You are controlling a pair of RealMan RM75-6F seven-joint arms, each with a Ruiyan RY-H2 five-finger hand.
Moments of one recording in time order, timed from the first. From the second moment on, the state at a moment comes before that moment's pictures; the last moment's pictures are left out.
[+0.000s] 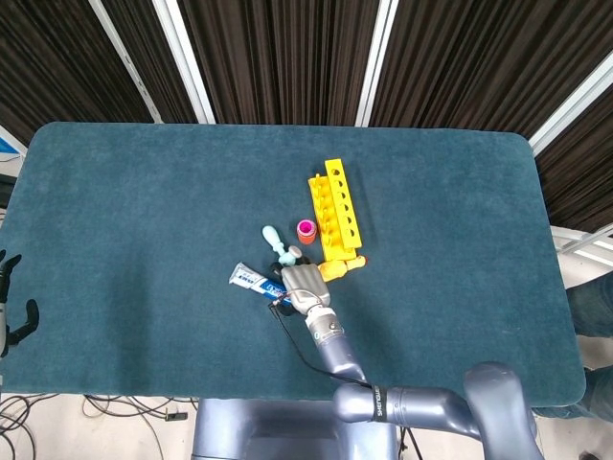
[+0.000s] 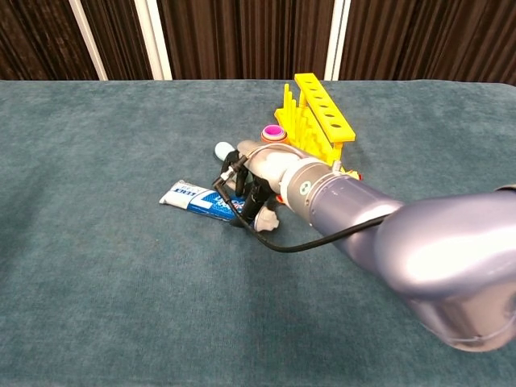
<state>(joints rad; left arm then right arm) -0.08 -1.14 -0.15 -1.73 1.23 1.46 0.08 0.99 -2.01 0.35 -1.33 -0.64 1.03 -0.64</state>
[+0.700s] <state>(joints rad) -0.08 -1.14 -0.16 -1.74 1.20 1.45 0.08 1.00 -2.08 0.38 -1.28 -0.60 1.07 -0.67</state>
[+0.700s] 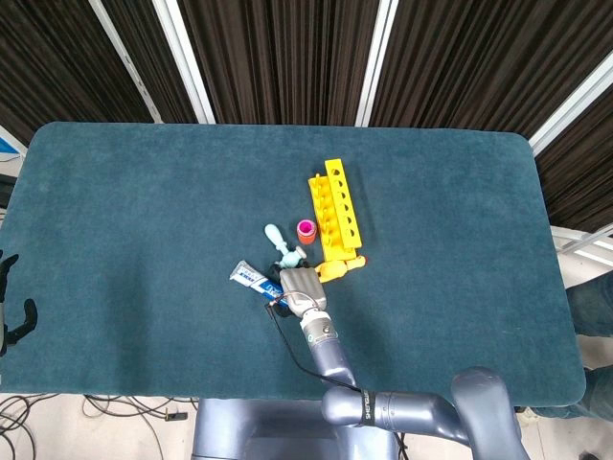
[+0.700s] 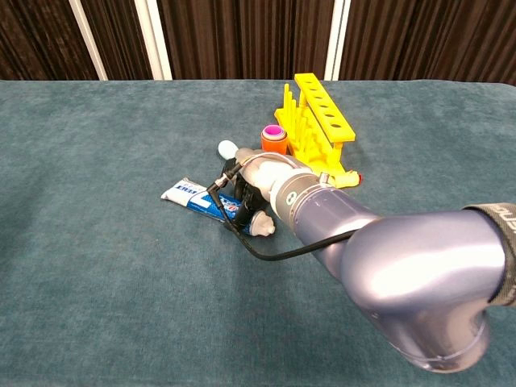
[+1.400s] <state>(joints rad) -0.08 -1.13 -0.17 -1.75 1.17 1.45 0.07 0.93 -1.99 0.36 -1.40 -0.70 1.05 -0.58</state>
